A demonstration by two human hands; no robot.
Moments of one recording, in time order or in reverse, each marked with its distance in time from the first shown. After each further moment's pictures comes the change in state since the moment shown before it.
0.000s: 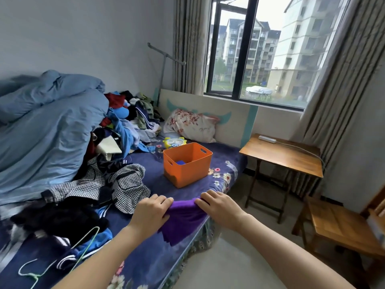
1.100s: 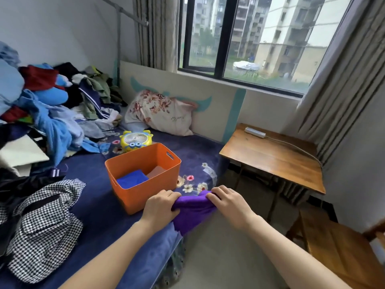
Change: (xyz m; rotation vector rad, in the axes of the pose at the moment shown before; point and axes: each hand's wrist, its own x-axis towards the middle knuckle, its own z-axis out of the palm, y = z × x) left_hand 0.349 -0.005 0.316 -0.278 -0.054 -0.095; right_hand -0.056 0.366 0.235 0.048 -0.110 0.216
